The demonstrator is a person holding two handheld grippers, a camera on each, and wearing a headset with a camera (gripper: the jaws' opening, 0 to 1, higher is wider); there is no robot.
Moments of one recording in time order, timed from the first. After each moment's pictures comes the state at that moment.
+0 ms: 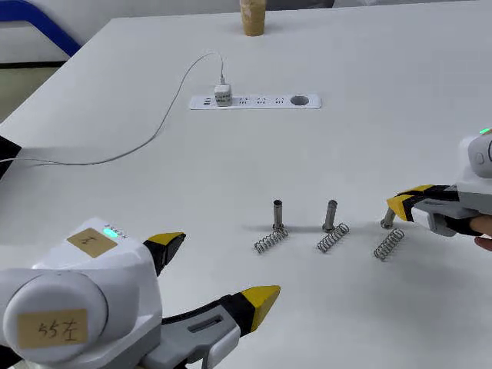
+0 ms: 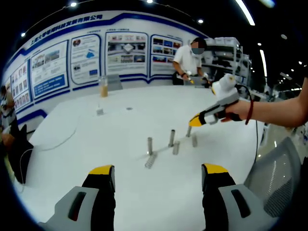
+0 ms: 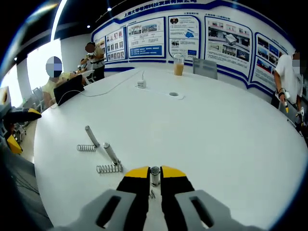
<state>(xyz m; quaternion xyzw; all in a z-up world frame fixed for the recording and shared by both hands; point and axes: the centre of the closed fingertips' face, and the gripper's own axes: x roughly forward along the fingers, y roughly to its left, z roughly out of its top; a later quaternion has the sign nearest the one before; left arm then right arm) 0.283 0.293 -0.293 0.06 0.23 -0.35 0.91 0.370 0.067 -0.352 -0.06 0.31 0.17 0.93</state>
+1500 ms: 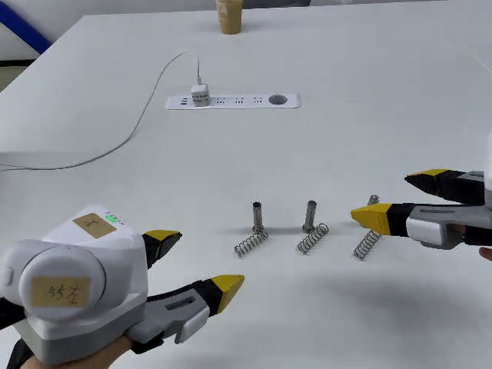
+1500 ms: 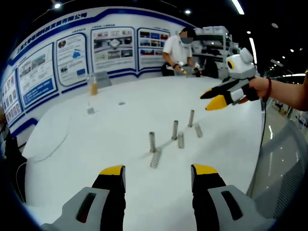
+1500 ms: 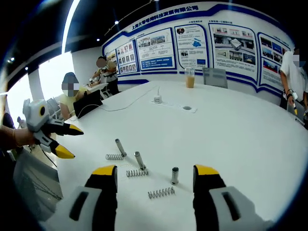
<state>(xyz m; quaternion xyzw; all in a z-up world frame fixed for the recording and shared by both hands) 0.315 0.286 -0.323 0.11 0.24 -0.39 0.88 0.332 0.083 -0.302 -0.01 0.27 0.23 0.94</state>
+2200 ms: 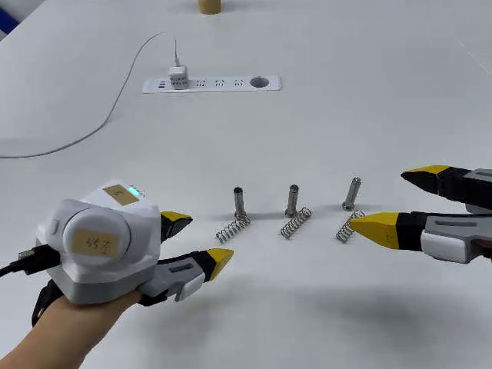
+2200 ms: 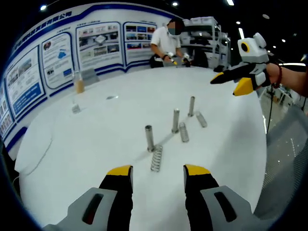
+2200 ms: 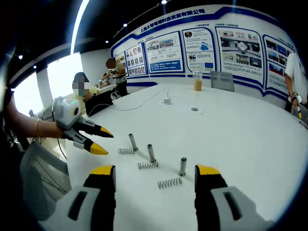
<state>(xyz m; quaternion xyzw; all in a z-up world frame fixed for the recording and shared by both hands) 0.343 0.262 -0.363 0.15 0.26 -0.43 0.85 0.300 0.087 -0.297 -0.01 0.25 0.27 0.93</state>
